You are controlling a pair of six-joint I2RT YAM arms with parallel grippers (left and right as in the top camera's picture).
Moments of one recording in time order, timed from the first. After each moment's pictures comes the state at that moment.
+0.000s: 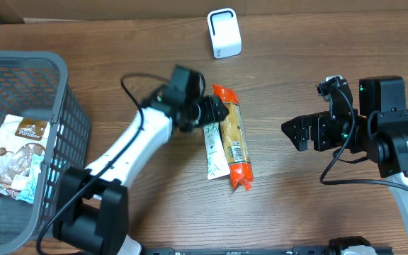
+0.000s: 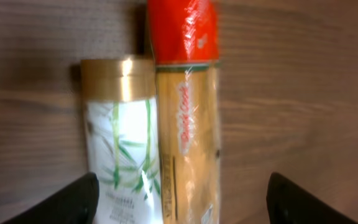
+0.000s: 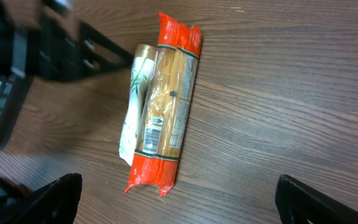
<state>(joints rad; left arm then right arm) -0.37 1.72 1.25 -0.61 0.32 -0.61 0.11 1.18 1.24 -1.07 -0.45 -0.01</state>
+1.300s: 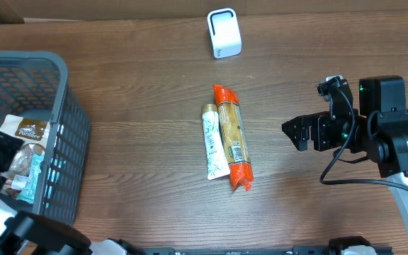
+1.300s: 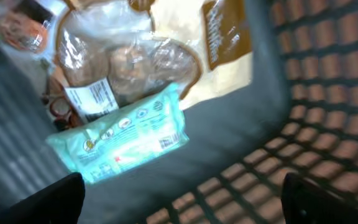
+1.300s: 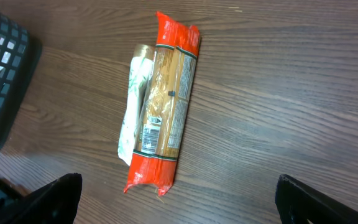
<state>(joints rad) 0.98 1.61 1.44 -1.10 0.25 -0.17 0.11 1.18 1.24 -1.07 -0.44 -0.01</state>
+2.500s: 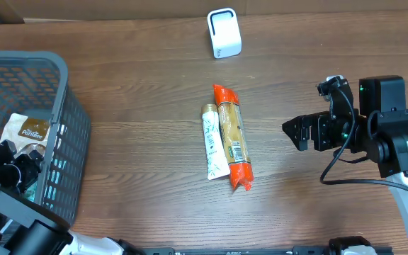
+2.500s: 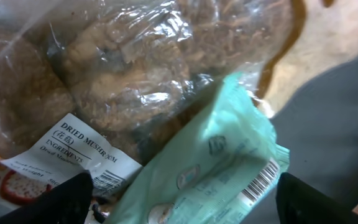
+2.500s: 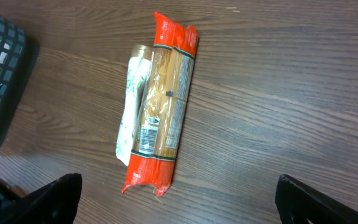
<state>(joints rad) 0.98 1.79 1.22 -0.87 0.19 0.27 0.11 1.18 1.24 -1.07 -0.43 -0.01</state>
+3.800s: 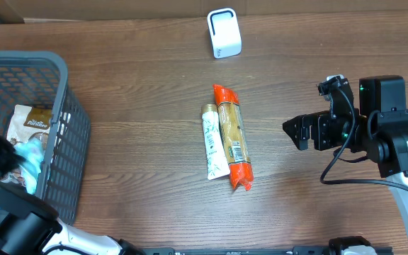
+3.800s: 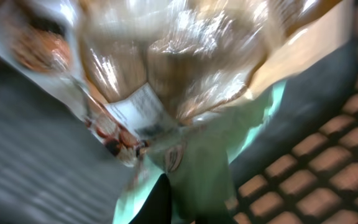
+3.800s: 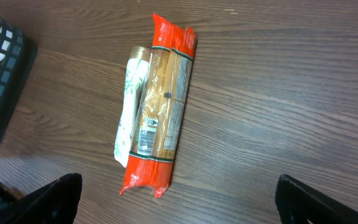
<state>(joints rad) 0.95 1.91 1.72 -1.31 0.20 0.05 0.11 1.18 1.24 -1.06 -0.42 -0.01</state>
